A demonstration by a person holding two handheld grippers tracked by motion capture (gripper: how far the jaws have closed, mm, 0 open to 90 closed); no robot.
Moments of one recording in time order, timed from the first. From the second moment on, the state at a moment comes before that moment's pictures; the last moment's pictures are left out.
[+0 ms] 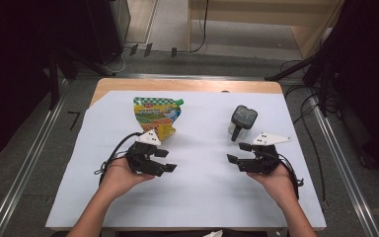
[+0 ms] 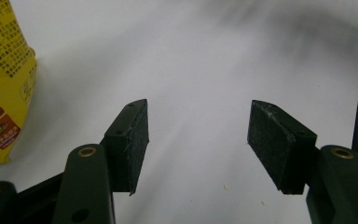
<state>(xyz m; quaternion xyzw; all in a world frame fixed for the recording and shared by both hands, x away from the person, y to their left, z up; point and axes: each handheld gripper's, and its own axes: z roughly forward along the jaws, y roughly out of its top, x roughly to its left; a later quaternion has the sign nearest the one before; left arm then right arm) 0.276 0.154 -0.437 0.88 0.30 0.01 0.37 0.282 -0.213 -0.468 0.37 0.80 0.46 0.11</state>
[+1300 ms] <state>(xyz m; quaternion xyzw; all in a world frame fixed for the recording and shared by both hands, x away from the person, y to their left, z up) 0.270 0.171 -0.430 0.88 0.30 0.04 0.37 0.302 -0.252 -0.456 0.39 0.79 0.44 0.15</state>
